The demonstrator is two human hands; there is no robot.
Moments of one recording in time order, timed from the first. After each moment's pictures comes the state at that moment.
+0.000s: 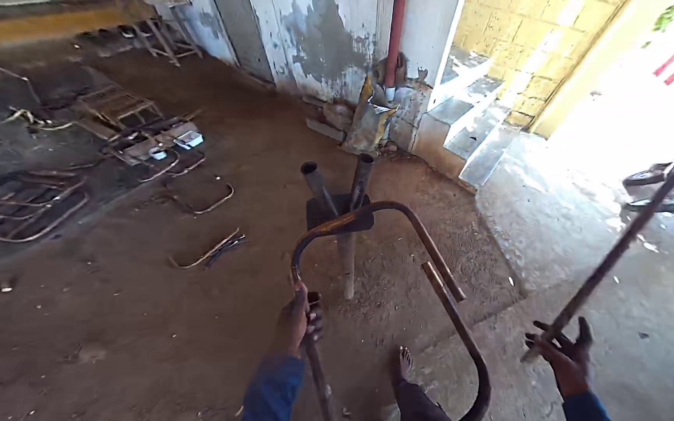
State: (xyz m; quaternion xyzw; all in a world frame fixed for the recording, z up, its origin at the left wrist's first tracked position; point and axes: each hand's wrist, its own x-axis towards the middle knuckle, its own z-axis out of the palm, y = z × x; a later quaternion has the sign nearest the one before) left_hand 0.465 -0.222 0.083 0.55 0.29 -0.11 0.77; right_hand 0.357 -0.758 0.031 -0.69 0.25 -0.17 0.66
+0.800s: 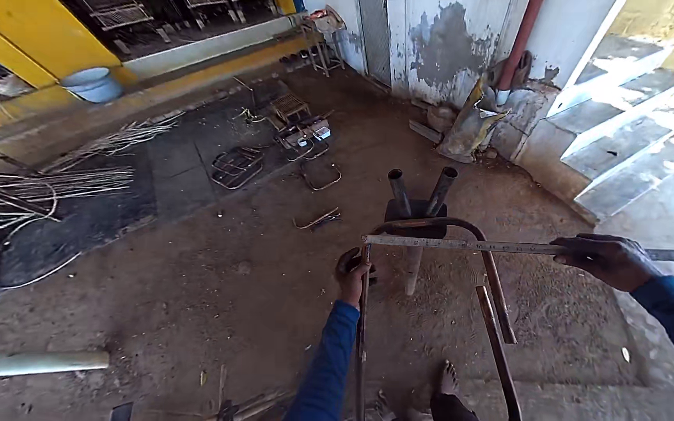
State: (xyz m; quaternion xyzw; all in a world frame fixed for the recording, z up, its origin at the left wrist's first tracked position) left_hand 0.510 -0.214 0.069 0.57 0.34 0.17 0.73; right_hand 0.698 -0.716 0.143 -0.92 -0.36 -0.04 0.17
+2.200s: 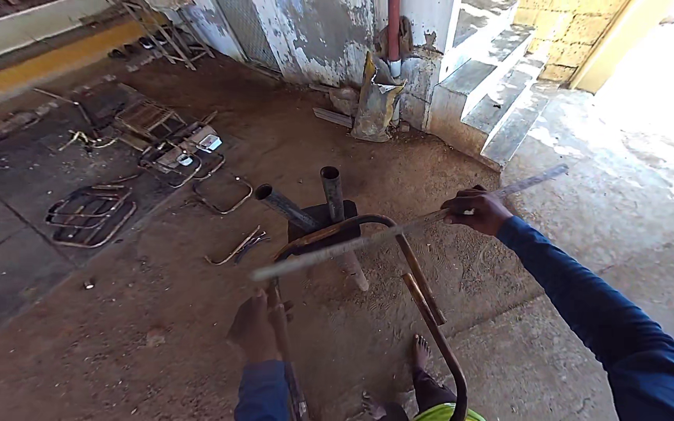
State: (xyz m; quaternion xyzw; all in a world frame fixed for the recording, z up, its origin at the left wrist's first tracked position) left_hand 0.516 -0.237 0.081 0.63 0.38 0.24 0.63; right_hand 0.728 -0.701 0.111 -0.88 -0.37 -0.06 0.29
